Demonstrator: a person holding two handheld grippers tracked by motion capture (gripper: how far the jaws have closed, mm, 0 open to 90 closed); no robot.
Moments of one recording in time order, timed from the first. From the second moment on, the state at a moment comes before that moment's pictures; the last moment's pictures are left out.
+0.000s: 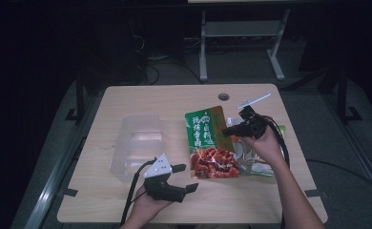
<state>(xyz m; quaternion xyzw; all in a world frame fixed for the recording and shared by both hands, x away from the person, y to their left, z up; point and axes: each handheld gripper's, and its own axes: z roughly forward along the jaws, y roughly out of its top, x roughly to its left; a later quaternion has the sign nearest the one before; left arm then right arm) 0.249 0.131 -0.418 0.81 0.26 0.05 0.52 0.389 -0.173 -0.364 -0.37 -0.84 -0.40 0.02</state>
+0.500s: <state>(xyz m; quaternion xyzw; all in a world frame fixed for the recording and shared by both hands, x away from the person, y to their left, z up) 0.292 0.111 -0.436 0.81 0.32 0.05 0.49 0.352 -0.180 -0.353 -0.33 -0.83 -0.44 -0.02</state>
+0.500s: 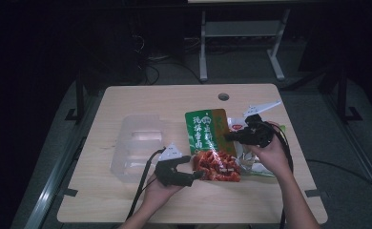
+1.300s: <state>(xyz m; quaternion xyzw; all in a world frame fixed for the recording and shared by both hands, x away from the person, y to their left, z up) 0.336 0.097 -0.459 0.76 0.37 -0.07 0.53 0.334 -0.194 -0.355 -0.30 -0.82 -0.48 -0.01</state>
